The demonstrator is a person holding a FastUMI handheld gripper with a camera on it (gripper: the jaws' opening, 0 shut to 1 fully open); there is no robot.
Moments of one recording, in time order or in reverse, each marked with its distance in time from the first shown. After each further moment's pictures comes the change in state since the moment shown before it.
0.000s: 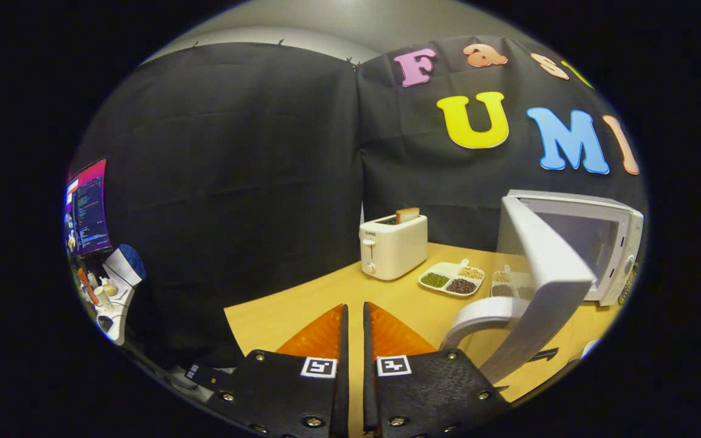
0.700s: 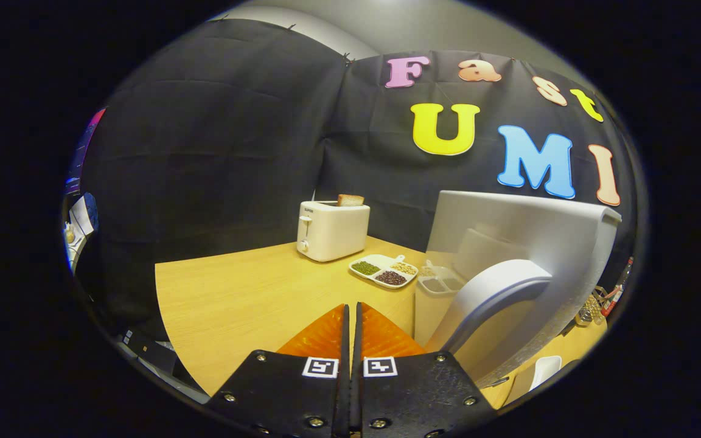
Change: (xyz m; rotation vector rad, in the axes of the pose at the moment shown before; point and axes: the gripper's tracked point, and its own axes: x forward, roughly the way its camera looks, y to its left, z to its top) arm -0.030 -0.096 -0.030 -0.134 0.014 -0.229
